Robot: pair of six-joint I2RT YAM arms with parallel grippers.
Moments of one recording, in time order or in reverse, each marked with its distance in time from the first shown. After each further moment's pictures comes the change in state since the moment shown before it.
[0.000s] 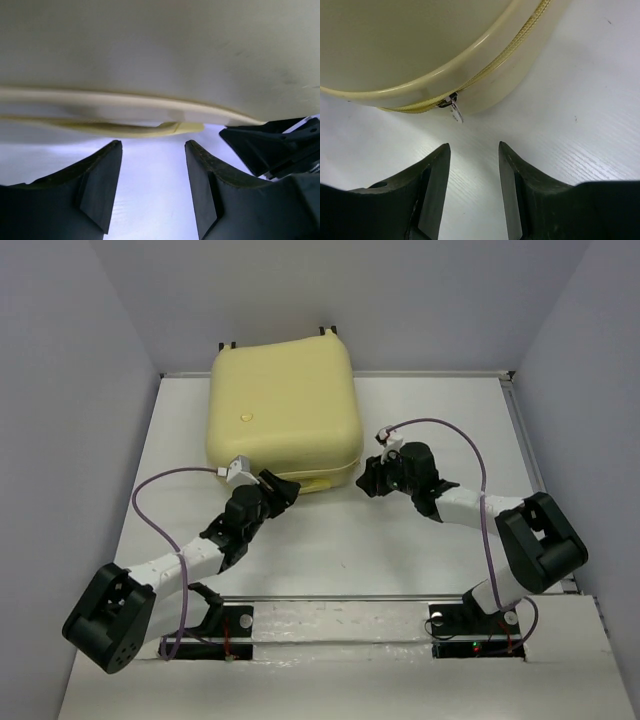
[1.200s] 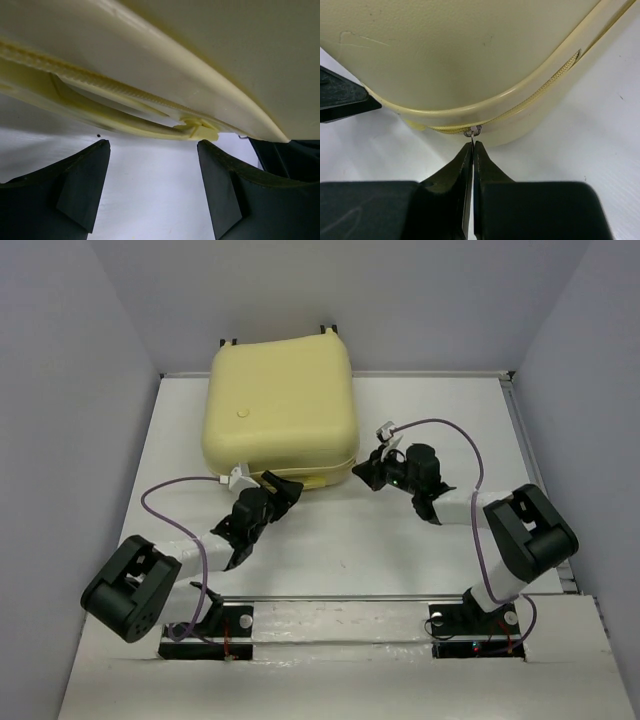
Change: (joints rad) left arm 0.005 0.160 -0.053 0.166 -0.026 -0.120; right arm -0.023 0.090 -0.039 0.354 -0.148 -0.033
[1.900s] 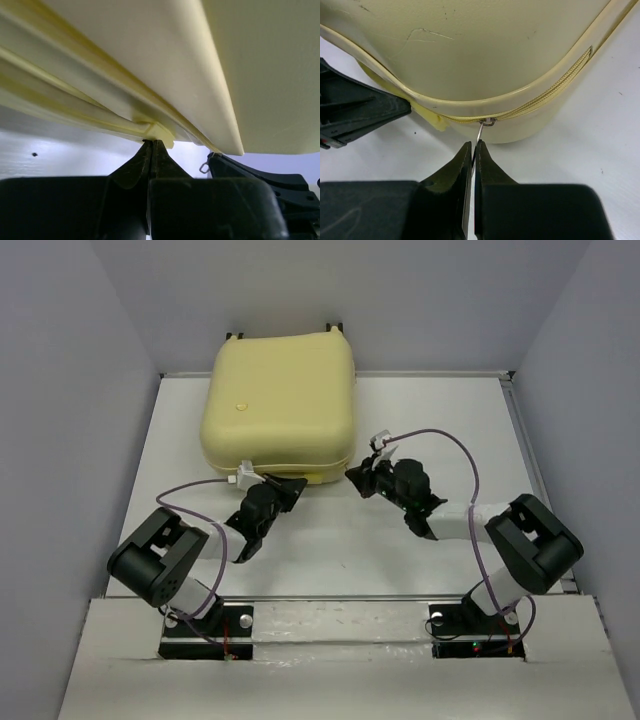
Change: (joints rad) left arm -0.014 0.209 0.035 0.281 -0.011 -0.216; right arm 0.145 -0.076 -0.072 0.064 0.248 0.077
